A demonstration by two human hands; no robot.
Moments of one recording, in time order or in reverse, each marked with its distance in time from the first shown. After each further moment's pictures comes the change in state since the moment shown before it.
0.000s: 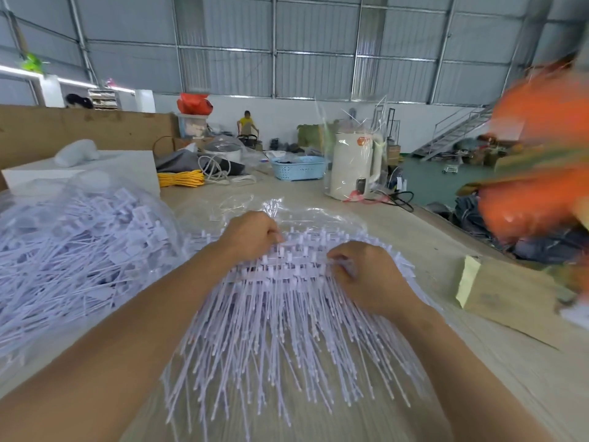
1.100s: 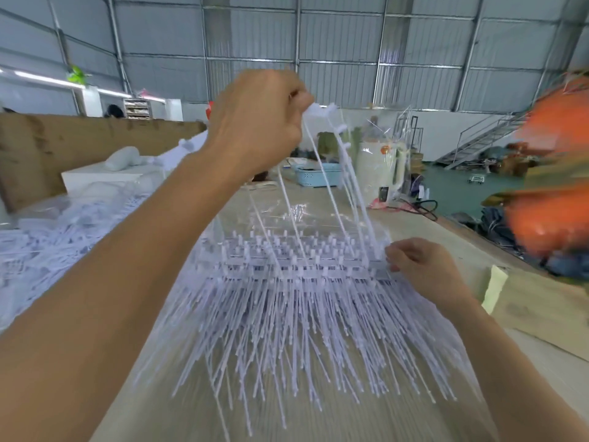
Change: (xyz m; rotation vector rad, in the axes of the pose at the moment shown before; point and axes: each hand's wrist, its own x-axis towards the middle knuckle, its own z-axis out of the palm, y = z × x) left_hand -0.066 0.067 -0.162 0.069 0.757 0.205; right_hand 0.001 0.022 -0.020 0.414 0.110 0.473
